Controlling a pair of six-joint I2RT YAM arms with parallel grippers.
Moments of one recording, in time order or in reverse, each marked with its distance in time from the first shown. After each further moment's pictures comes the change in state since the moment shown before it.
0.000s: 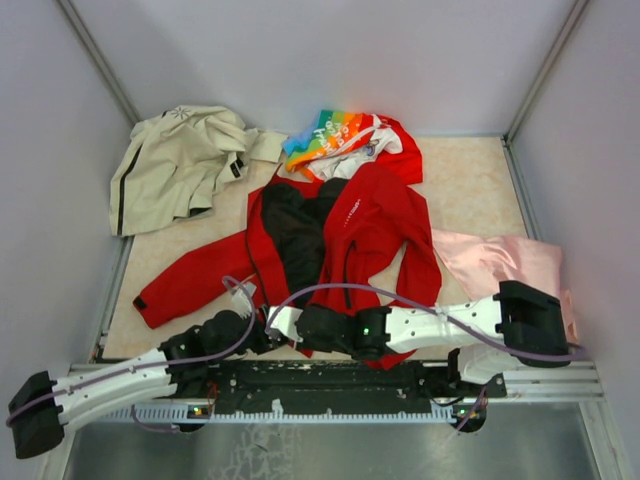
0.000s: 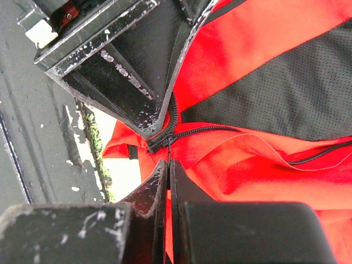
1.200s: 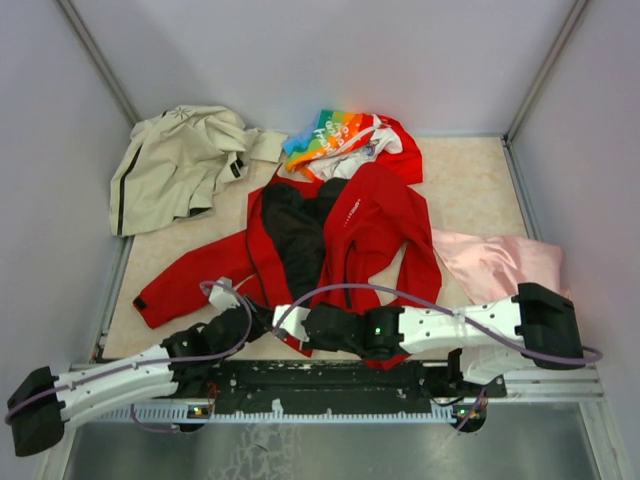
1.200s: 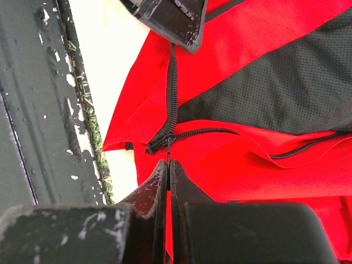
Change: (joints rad) left arm 0.003 0.040 0.034 -0.134 -0.413 -0.106; right arm 0.007 -0.081 -0.019 -0.035 0.010 -0.020
